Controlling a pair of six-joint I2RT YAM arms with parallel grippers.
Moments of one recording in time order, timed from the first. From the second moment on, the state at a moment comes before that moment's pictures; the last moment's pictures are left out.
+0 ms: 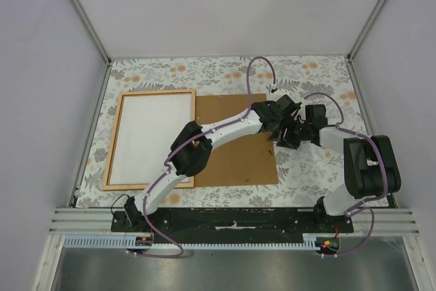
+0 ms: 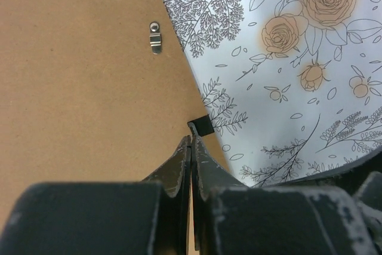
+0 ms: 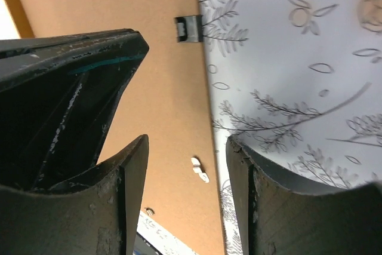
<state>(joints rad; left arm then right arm) -1.01 2.46 2.19 -0.69 -0.43 -0.53 0.07 1.56 0.68 -0.10 -0.55 0.50</state>
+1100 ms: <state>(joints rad) -0.98 2.51 2.21 -0.70 -0.41 -0.52 0.08 1.20 0.62 -0.30 -0.22 0.56</state>
